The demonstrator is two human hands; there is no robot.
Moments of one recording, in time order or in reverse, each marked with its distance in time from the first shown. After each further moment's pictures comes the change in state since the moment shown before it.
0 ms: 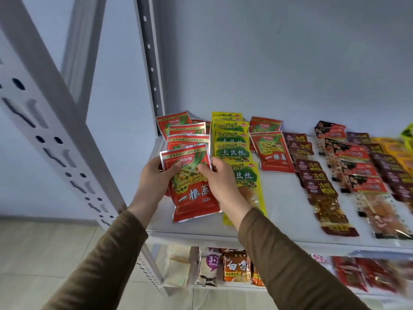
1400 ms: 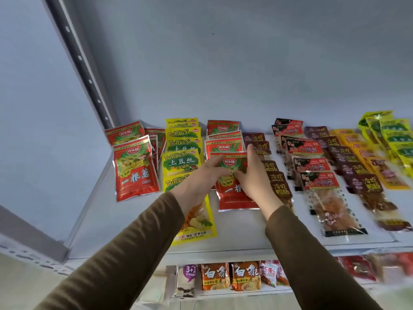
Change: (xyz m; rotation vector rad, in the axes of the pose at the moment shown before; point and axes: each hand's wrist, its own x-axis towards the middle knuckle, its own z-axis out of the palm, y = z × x) left_hand -0.014 0.056 0.215 -0.058 -0.631 -0.163; right_hand 0.043 0.066 -0.203 -0.545 0.208 -0.061
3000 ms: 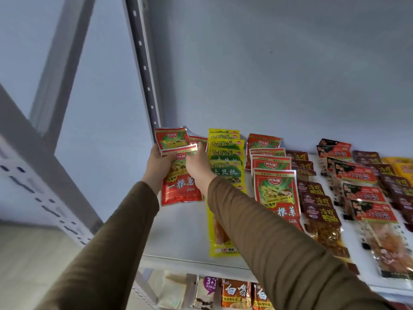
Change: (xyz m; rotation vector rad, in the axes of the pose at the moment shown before) left_hand -0.015 -0.011 -0.208 -0.106 0.707 0.116; right_hand 0.036 -0.199 0.164 0.489 -0.253 0.138
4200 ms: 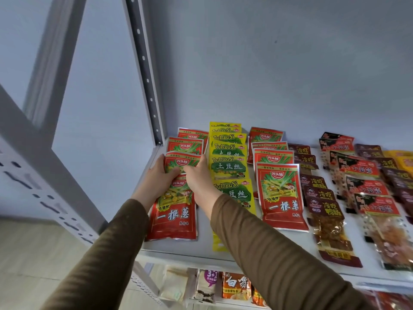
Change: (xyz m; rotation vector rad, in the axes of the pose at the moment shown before) left_hand -0.019 -0.032 -0.021 0.493 -0.166 0.112; right_hand -0.020 0.047 0.022 0.252 0.032 0.065
